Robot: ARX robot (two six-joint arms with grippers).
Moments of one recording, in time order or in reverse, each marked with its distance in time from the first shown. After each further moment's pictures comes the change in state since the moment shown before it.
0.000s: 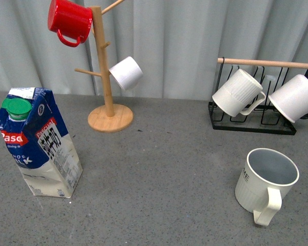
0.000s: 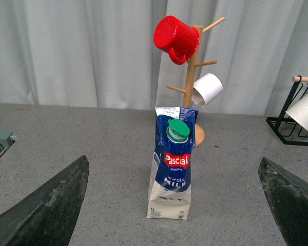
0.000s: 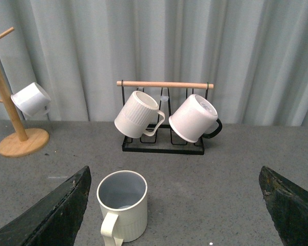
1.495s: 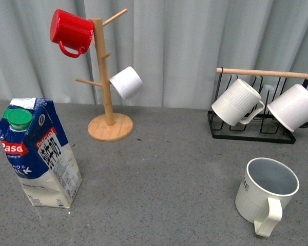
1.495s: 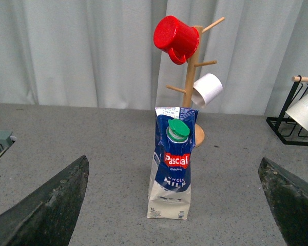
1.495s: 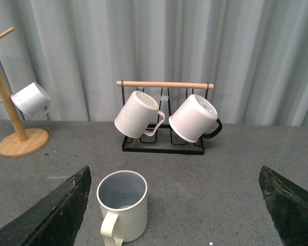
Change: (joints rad) left arm 0.000 0.000 0.000 0.000 0.000 0.000; right arm 0.000 0.000 0.000 0.000 0.000 0.000
